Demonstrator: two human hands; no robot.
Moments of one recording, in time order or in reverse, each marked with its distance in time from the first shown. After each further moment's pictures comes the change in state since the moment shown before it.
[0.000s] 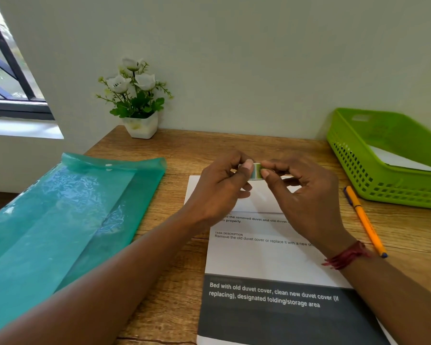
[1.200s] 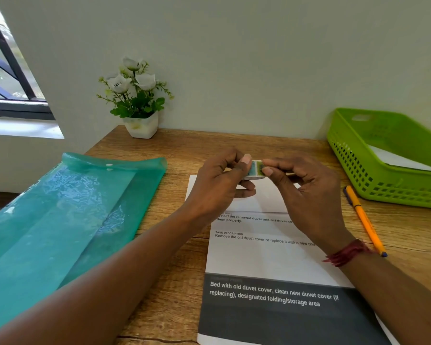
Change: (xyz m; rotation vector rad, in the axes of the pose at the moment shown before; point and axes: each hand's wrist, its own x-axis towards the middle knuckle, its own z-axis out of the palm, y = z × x) left_hand -0.003 0.012 0.000 -0.142 0.048 -0.082; right_hand 0.002 0.005 0.001 0.071 0.027 0.015
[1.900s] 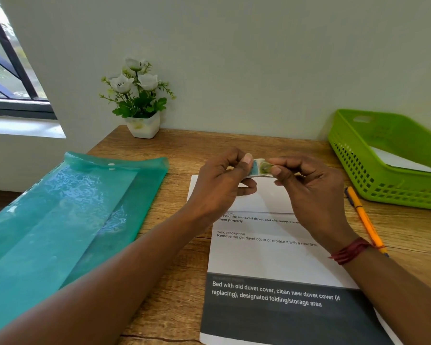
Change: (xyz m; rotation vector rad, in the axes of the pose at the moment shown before) left_hand 0.002 -0.003 0.000 -0.026 0.017 0.028; right_hand 0.001 0.003 0.001 0.229 -0.002 0.218
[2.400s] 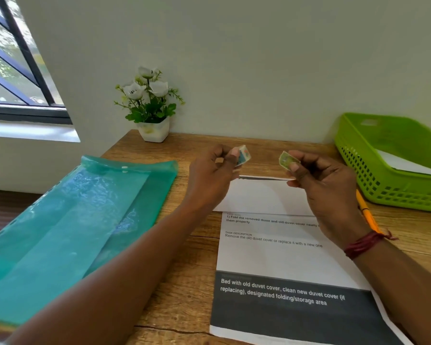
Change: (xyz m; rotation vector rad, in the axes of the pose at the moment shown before) left_hand 0.019 -0.015 -0.022 0.129 0.233 0.055; right_hand 0.010 0.003 -0.009 0.183 0.069 0.252
